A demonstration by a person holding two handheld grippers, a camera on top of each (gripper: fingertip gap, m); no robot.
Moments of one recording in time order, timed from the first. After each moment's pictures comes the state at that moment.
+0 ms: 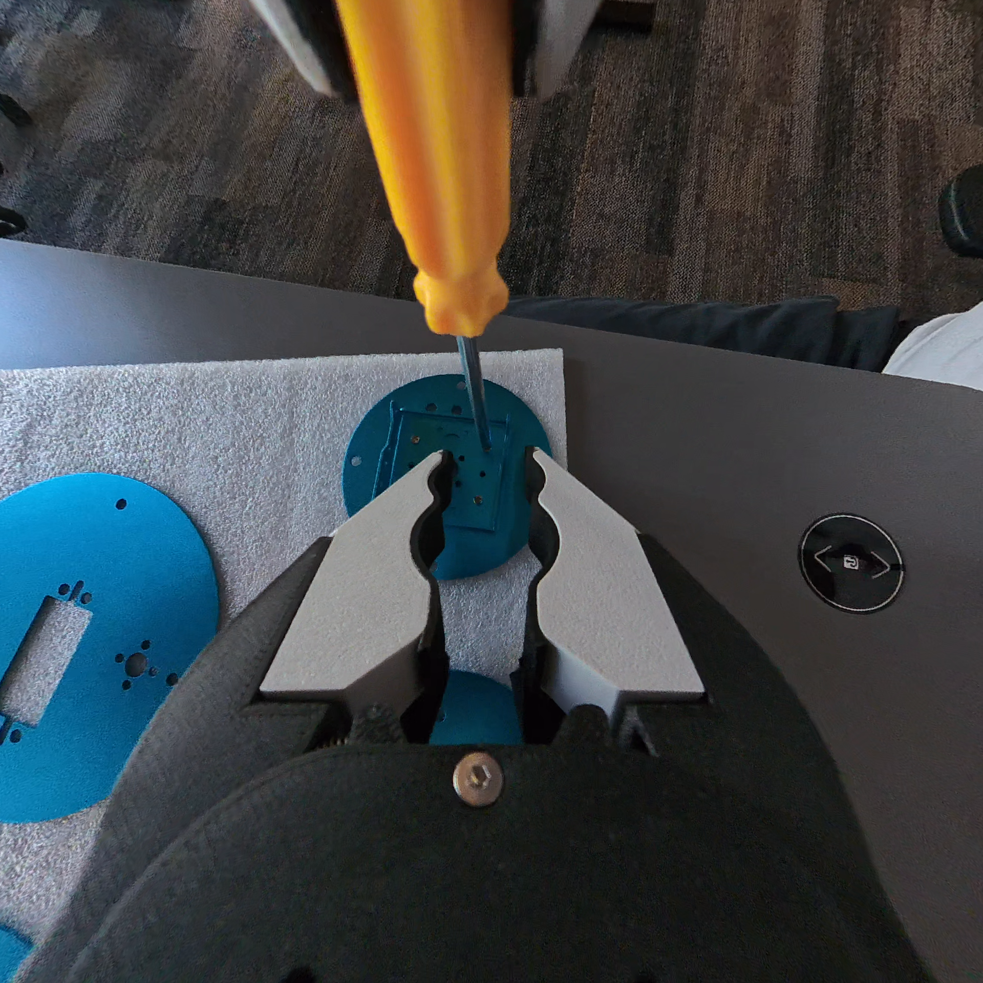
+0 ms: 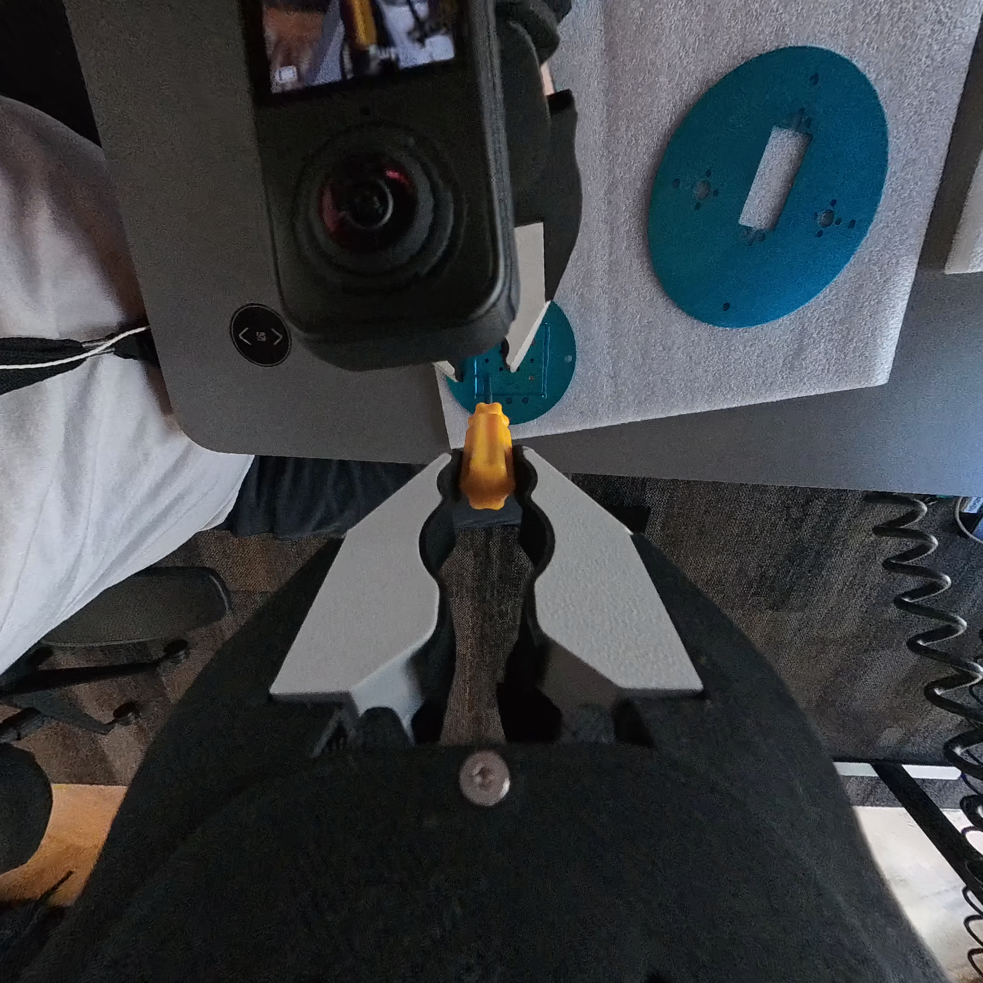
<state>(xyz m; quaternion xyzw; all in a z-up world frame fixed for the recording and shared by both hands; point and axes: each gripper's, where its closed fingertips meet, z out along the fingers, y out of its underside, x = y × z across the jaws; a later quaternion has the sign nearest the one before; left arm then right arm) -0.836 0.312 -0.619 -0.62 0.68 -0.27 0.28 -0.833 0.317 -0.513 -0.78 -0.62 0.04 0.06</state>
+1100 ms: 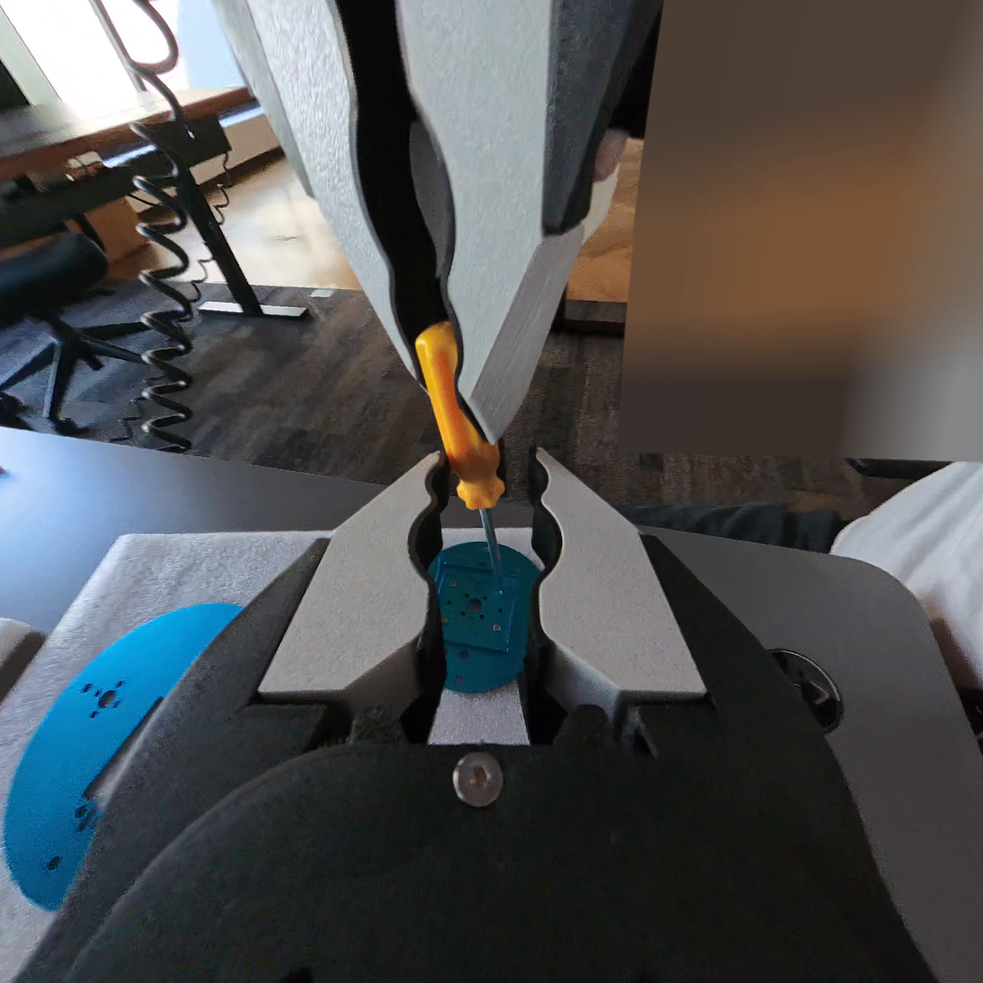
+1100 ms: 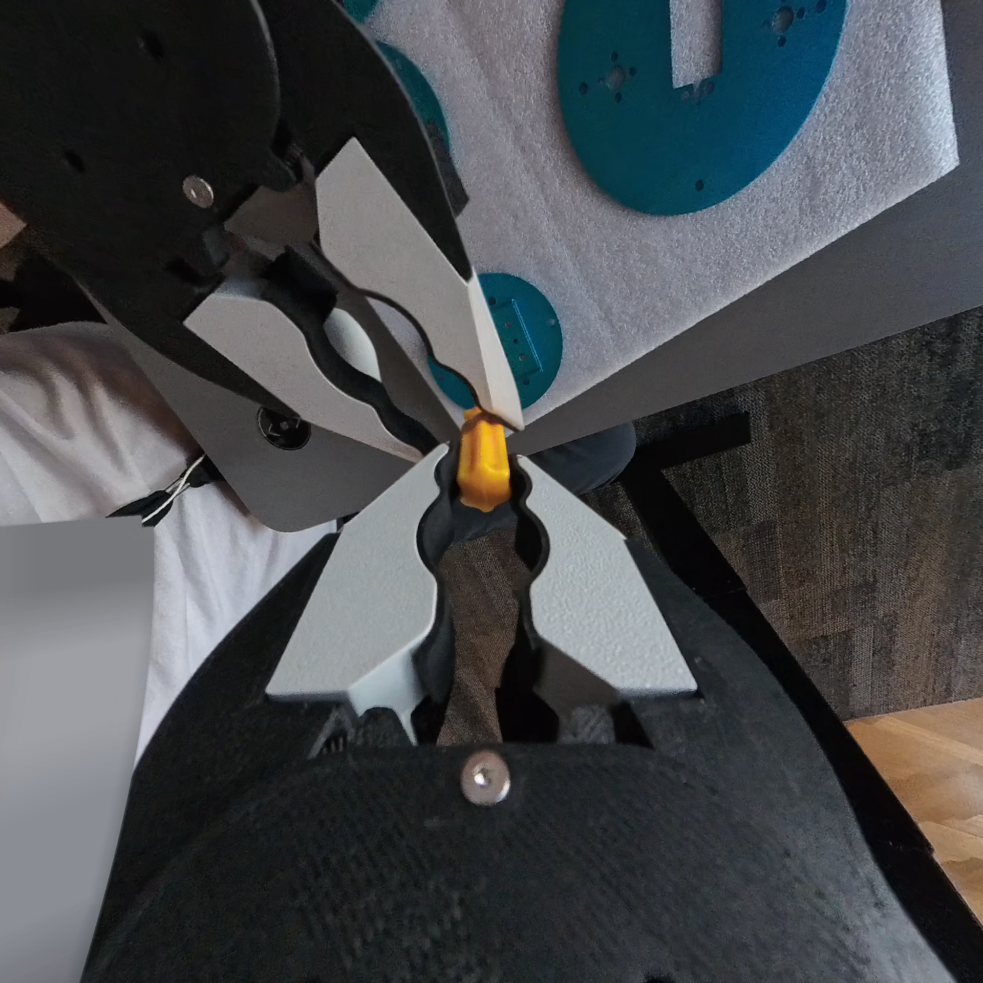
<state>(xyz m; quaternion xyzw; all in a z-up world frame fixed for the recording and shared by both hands) -0.819 0.313 -0.528 -0.54 0.60 -0.41 0.43 -0.832 0.324 -0.515 -0.90 -0.44 0.03 0.03</state>
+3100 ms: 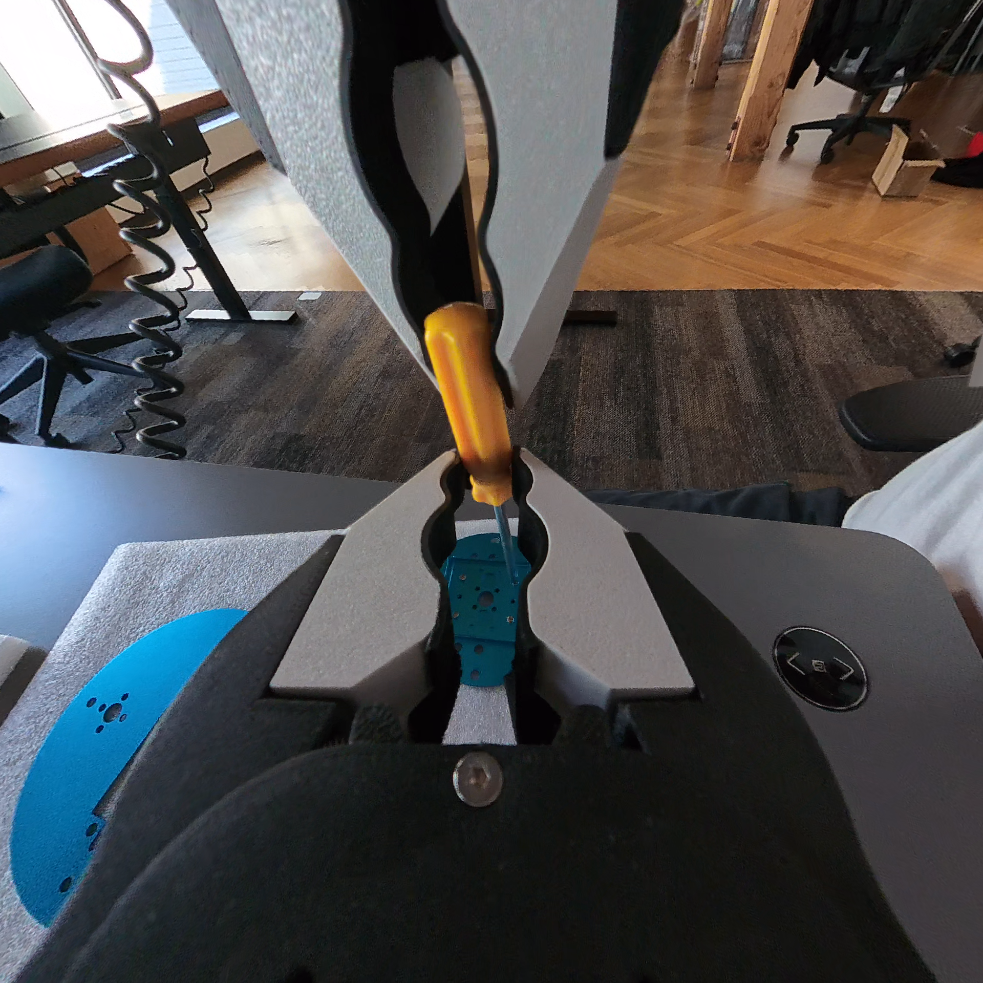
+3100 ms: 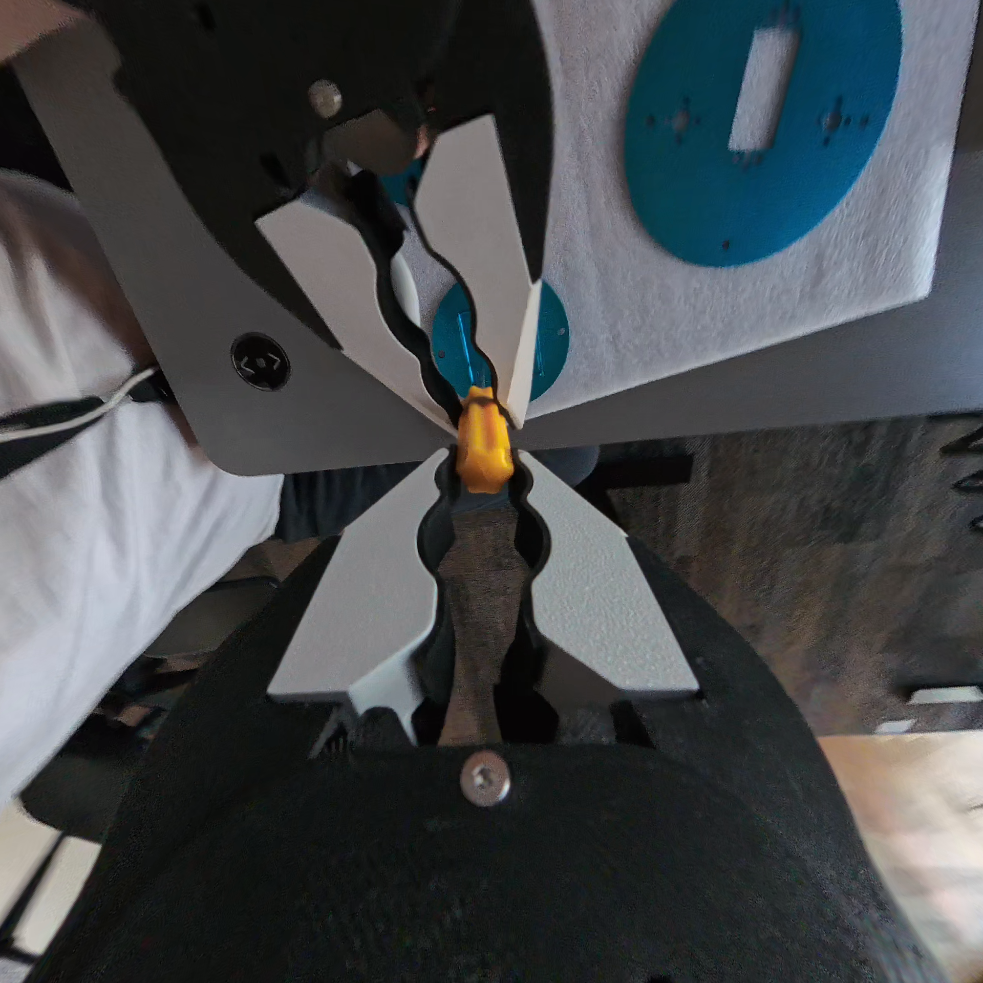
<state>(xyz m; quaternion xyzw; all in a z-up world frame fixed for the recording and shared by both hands) -0.821 0.316 -0.535 -0.53 0.61 -0.40 0.43 -0.832 0.322 -0.513 -0.84 -0.55 0.02 0.02</state>
